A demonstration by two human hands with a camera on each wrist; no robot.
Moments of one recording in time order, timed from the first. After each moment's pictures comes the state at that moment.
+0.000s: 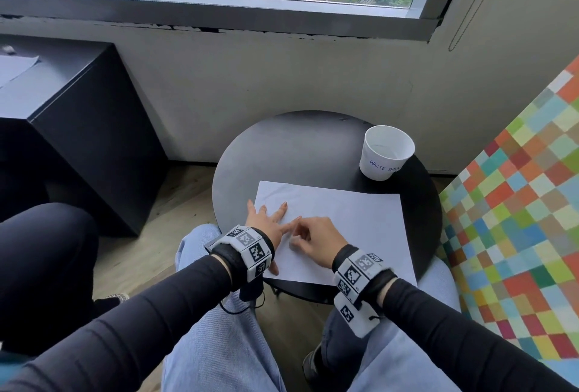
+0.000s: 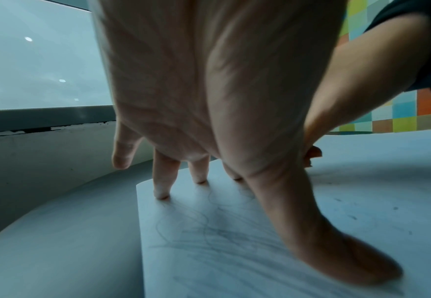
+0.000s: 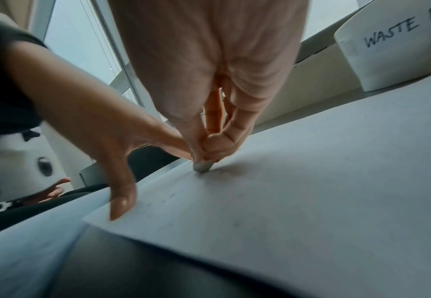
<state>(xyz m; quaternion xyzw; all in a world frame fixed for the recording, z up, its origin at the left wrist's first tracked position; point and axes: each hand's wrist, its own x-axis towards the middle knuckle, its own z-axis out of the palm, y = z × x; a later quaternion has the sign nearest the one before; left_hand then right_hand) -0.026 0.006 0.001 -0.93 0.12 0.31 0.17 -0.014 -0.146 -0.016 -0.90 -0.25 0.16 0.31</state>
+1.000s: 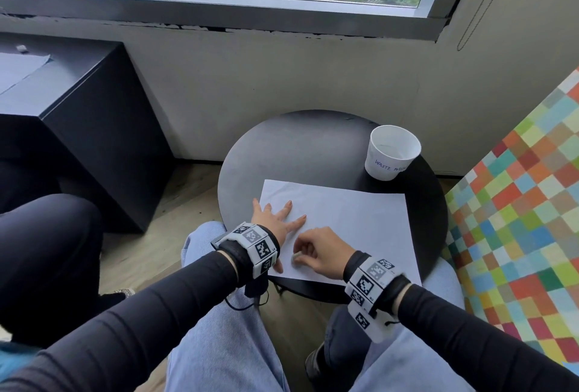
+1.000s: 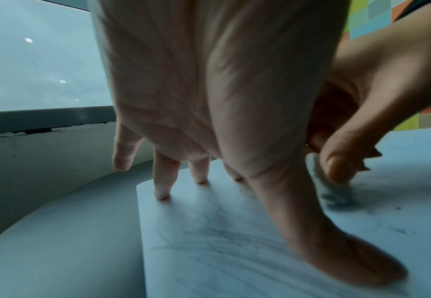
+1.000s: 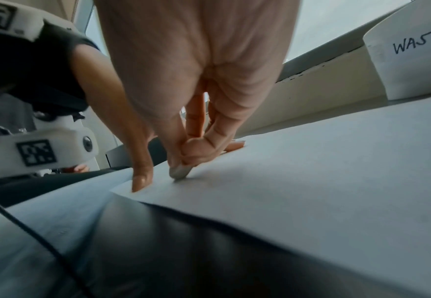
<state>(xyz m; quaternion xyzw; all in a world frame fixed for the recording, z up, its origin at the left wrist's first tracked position) -0.027 0.006 0.004 -0.93 0.12 0.31 0.17 -0.027 -0.152 -0.013 -0.88 -0.34 0.19 0.28</state>
